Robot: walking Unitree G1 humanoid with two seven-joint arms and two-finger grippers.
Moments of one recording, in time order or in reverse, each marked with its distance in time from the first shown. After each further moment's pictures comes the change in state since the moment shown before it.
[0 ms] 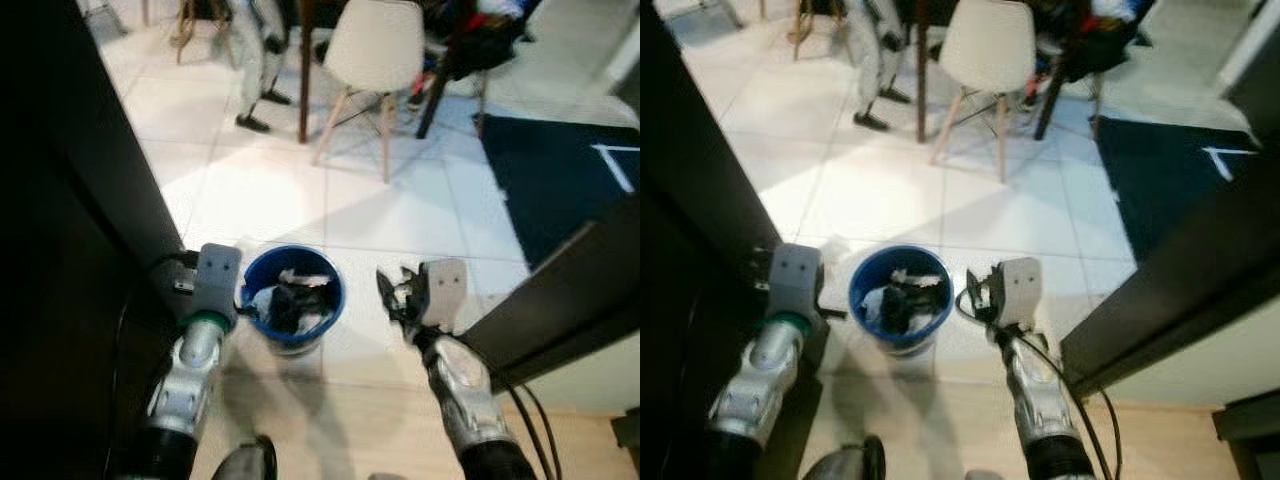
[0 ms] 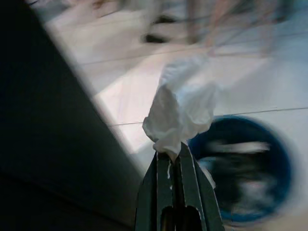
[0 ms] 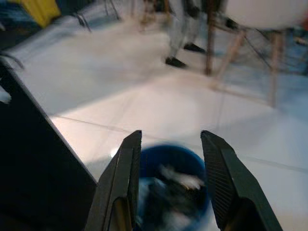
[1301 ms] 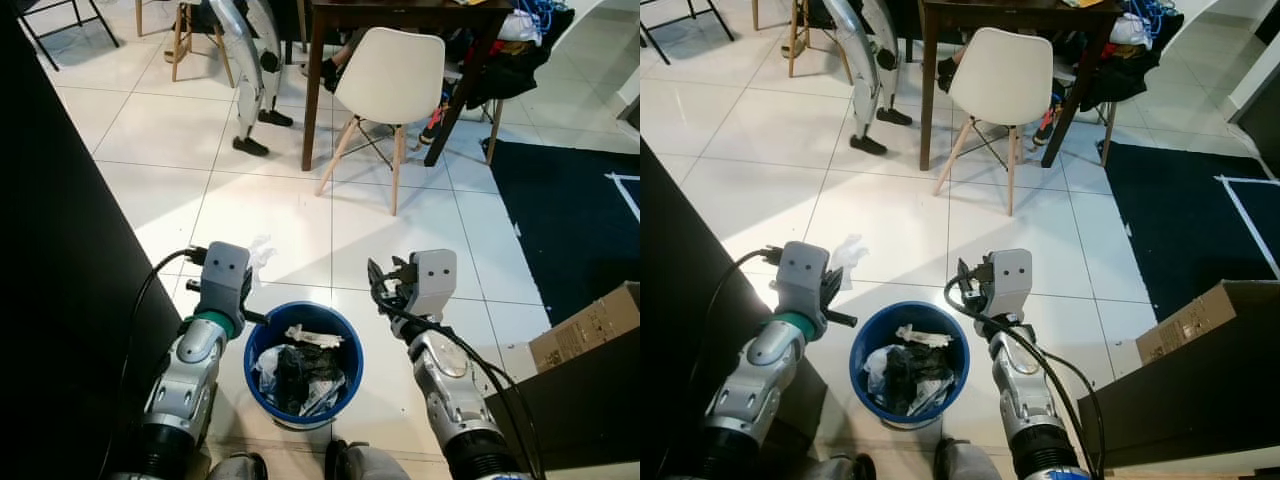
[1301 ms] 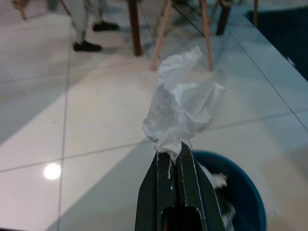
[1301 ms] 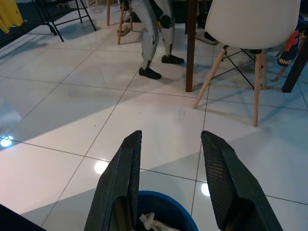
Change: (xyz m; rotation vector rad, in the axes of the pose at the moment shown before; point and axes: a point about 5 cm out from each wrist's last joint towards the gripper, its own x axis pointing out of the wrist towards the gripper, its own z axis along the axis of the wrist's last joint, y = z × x) left arm -0.003 -0.045 -0.006 -0.077 0.059 -0.329; right arm -0.006 -0.020 -0.004 -0.021 0.018 -0.091
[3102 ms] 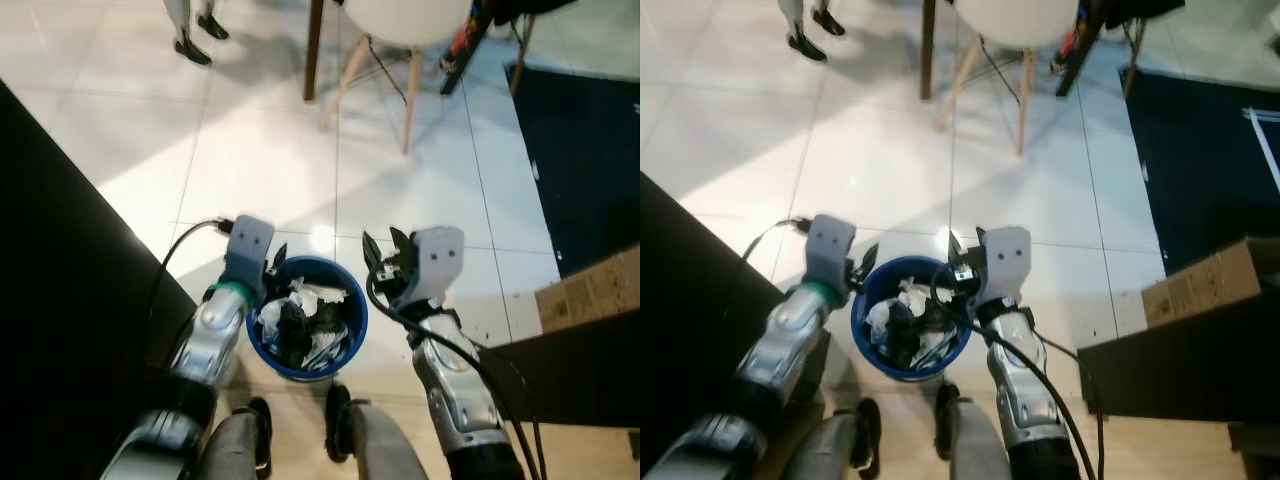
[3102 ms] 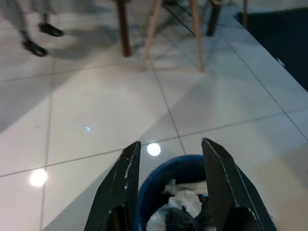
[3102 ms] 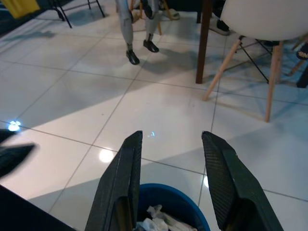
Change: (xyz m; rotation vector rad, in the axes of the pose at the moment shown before) left arm 0.004 -0.007 0.044 0.006 -0.252 0.011; right arm -0.005 0.024 0.049 -0.053 -0.143 0.054
